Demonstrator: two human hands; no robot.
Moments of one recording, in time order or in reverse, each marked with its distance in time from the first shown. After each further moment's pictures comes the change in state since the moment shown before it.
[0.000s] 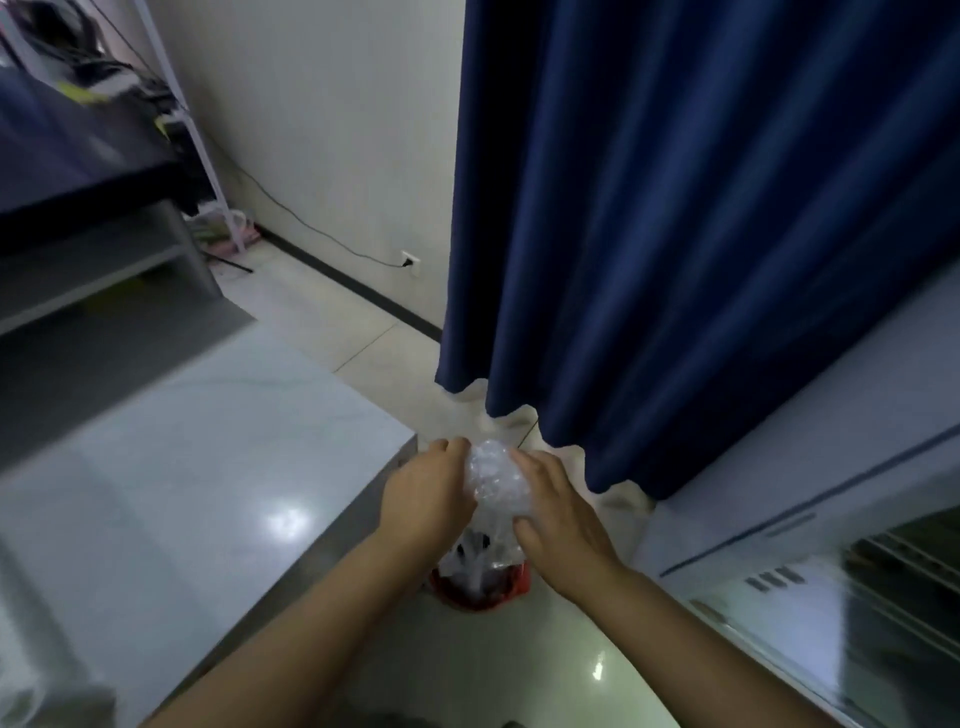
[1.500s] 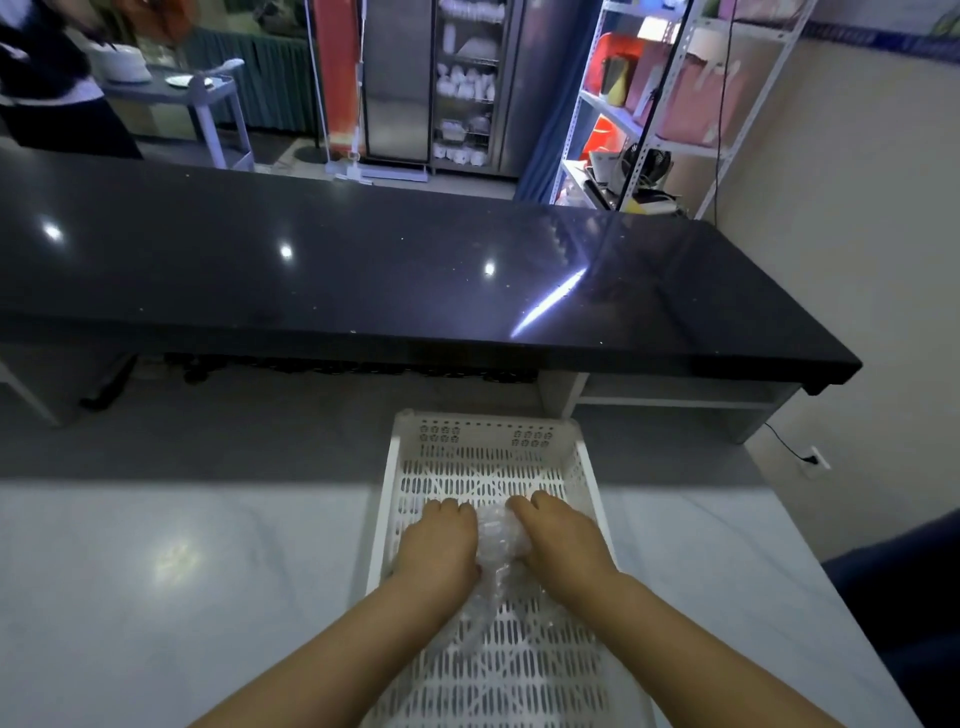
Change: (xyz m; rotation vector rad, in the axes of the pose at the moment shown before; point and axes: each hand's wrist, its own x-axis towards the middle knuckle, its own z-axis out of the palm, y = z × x) left_hand -0.230 -0.389 -0.191 0.076 0.078 -0.842; right_hand 0.099 -0.478 0.206 -0.370 -0.353 -0.885
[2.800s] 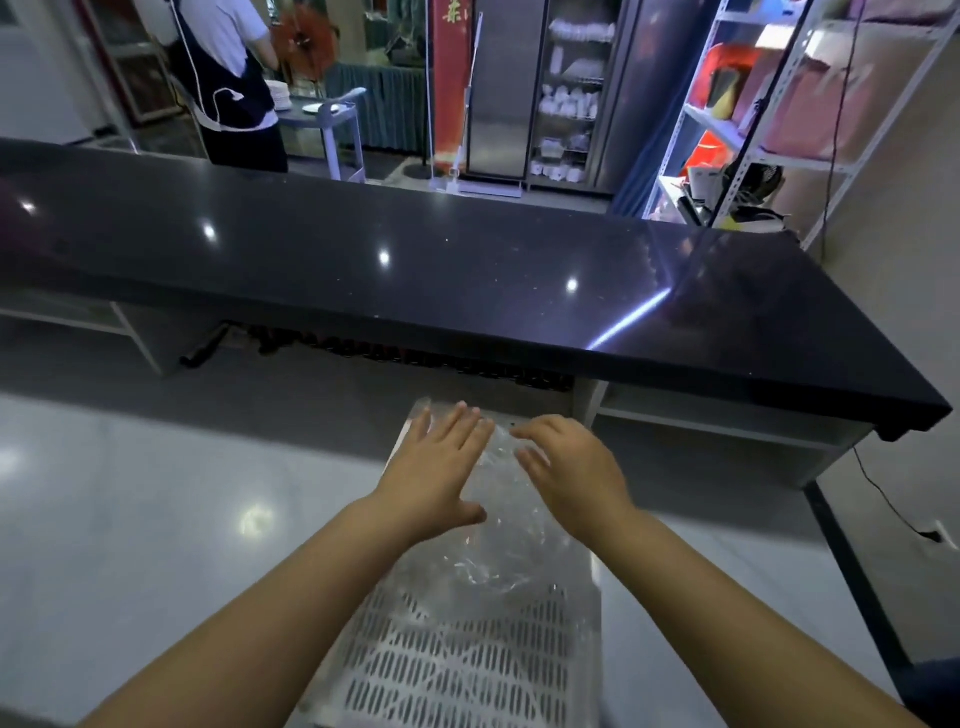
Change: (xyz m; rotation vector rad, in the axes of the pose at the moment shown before) left_hand 0.011 0.010 -0.042 0.184 0.217 0.100; right_hand 0.018 0.035 -0.070 0.313 0.253 -0.276
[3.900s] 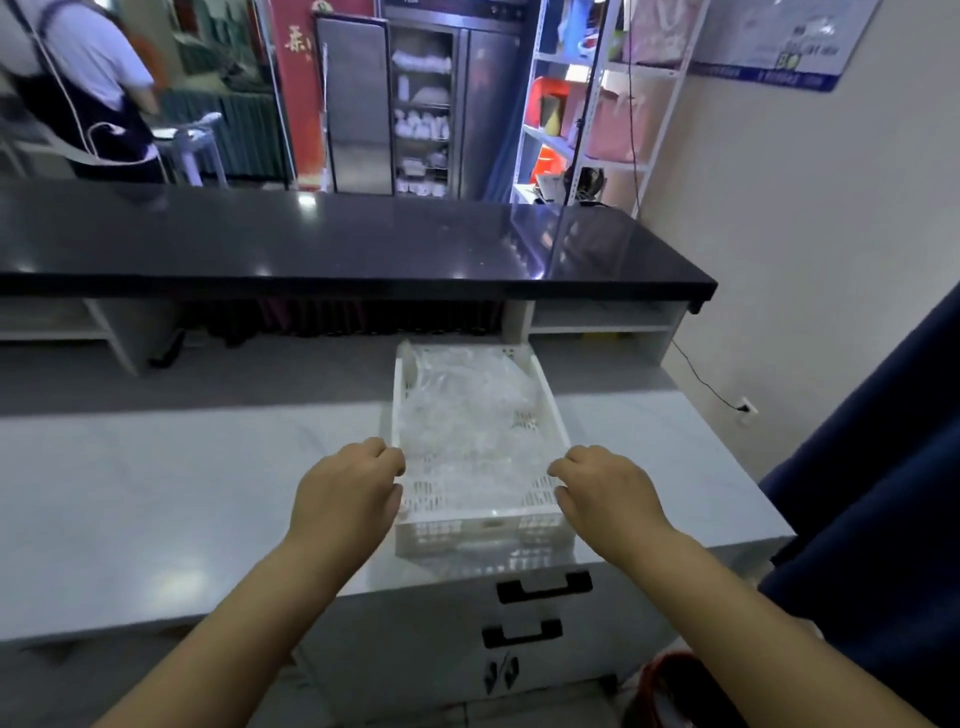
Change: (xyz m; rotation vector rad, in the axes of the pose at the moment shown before) left_hand -0.249 -0.045 -0.015 -0.080 0.417 0.099; right_hand -0.221 -0.148 0.002 -0.545 -0.024 0.262
